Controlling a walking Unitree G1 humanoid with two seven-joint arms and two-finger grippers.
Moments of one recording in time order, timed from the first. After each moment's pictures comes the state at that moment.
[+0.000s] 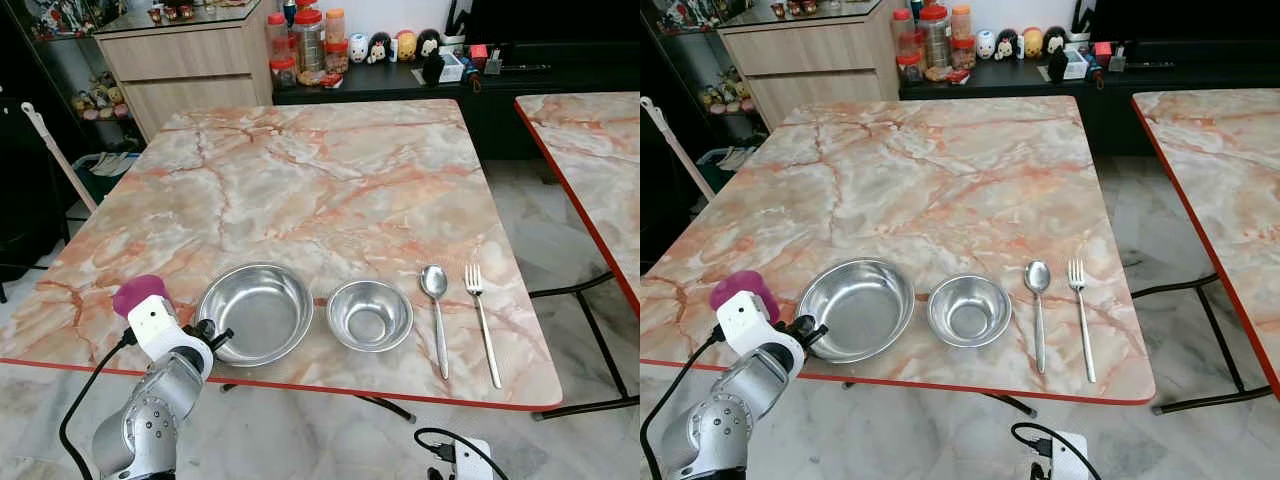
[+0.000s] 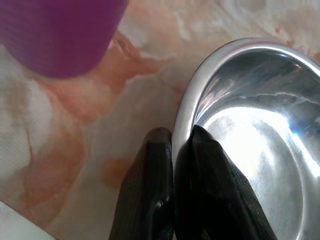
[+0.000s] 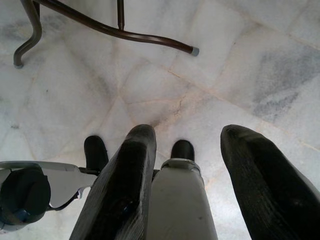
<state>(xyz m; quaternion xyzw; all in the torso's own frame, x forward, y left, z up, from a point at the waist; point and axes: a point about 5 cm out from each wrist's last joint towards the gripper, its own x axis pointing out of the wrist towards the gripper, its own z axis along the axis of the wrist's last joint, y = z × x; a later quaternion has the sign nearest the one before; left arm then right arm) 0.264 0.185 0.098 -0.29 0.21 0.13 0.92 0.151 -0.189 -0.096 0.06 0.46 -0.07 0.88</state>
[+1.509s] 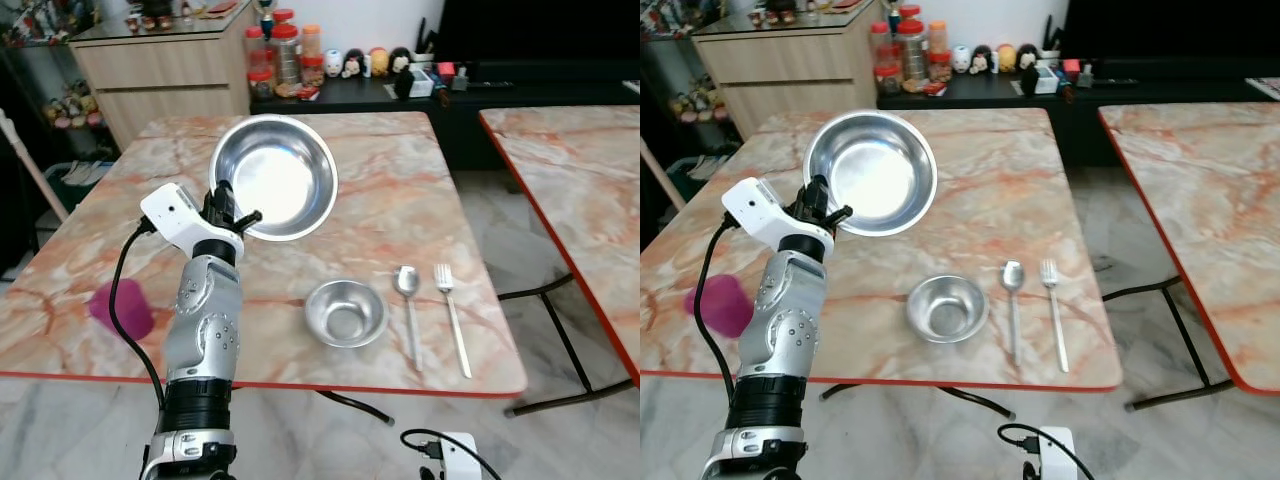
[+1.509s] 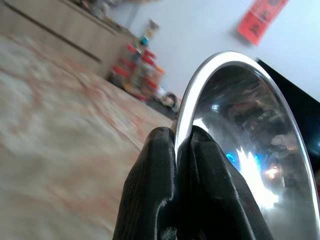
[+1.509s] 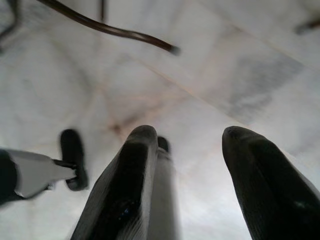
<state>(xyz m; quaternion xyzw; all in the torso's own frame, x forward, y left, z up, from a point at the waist) 0.339 0.132 0.190 -0.31 -0.12 0.02 0.94 0.150 -0.190 -0.097 0.01 0.49 -0.04 0.87</state>
